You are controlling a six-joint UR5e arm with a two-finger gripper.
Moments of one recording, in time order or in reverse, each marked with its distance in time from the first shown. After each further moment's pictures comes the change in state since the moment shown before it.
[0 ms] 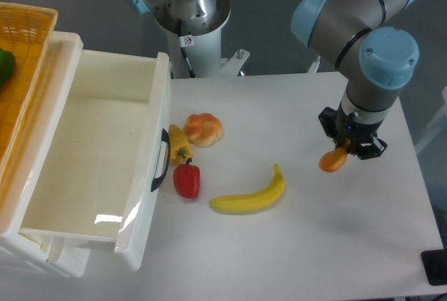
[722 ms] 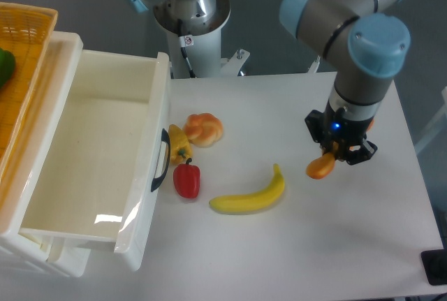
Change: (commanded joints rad) arm -0.083 0.130 0.026 -0.043 -0.173 -0.145
